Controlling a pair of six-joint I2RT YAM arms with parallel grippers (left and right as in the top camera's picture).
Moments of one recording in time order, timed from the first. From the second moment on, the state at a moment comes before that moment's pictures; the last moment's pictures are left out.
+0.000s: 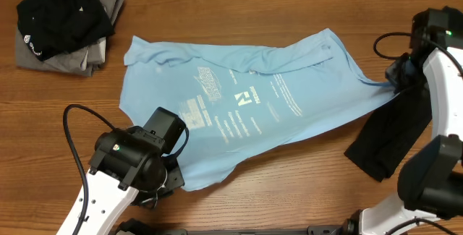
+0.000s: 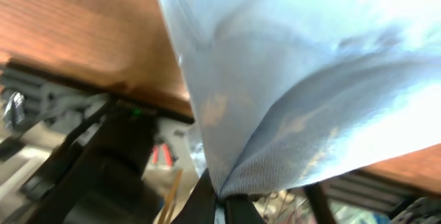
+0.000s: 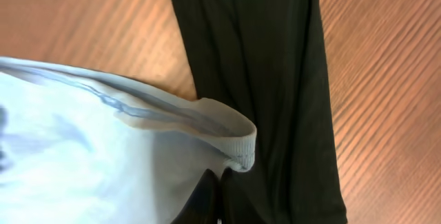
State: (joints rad) left arm -0.48 1.11 1.12 -1.59 0.04 -0.86; right arm -0.27 1.80 1.61 -1.21 0.24 0.65
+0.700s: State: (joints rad) left arm -0.46 1.49 1.12 -1.22 -0.31 -0.87; right arm -0.18 1.85 1.61 -0.84 0.08 0.60
